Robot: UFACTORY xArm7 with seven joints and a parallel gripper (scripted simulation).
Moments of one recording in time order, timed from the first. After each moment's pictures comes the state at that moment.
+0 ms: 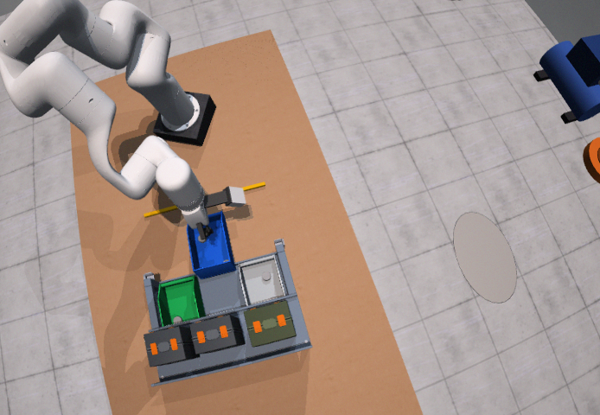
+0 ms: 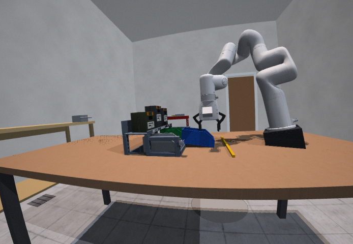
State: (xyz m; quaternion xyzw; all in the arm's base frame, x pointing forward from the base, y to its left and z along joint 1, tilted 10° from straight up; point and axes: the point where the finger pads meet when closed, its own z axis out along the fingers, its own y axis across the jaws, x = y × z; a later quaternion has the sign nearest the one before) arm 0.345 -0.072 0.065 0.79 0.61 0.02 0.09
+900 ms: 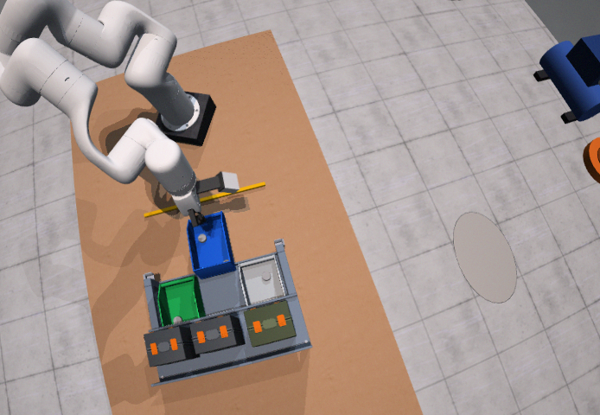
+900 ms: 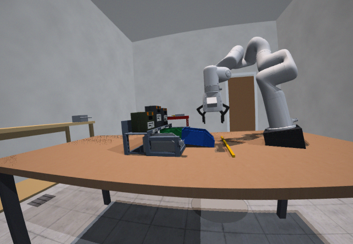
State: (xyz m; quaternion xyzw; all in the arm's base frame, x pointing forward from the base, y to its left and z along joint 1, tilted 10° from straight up) arm 0.318 -0.067 0.103 0.79 0.61 0.02 0.09
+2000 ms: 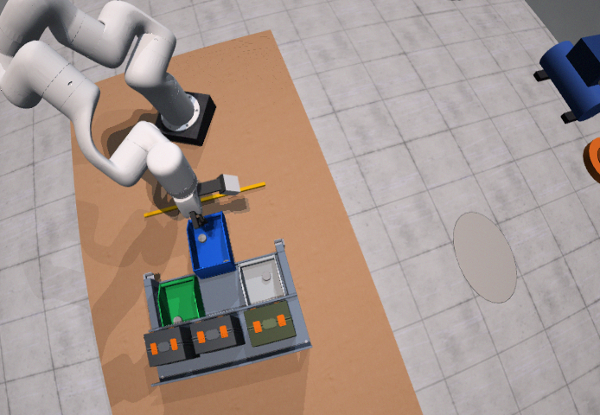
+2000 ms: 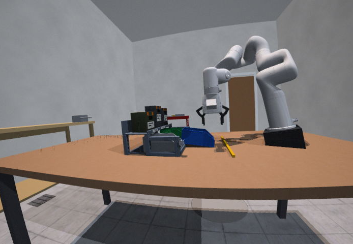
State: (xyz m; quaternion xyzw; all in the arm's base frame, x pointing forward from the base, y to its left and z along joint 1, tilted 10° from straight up) arm 0.322 -0.068 0.095 0.79 0.61 0.02 0.09
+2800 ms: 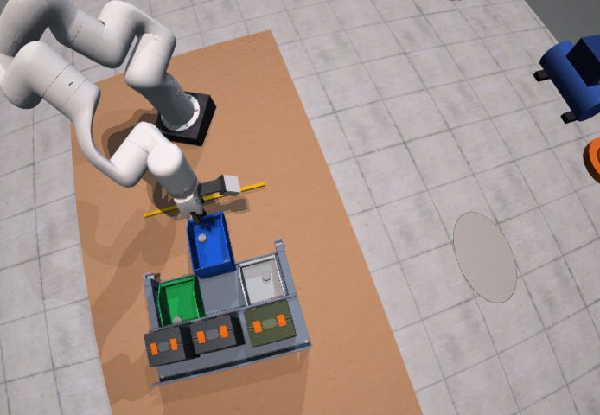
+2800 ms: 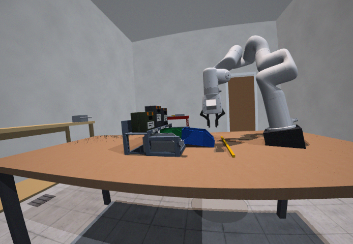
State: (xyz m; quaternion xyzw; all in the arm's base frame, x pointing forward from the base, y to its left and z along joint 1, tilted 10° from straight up) arm 0.323 -0.068 0.094 0.79 0.61 0.02 0.09
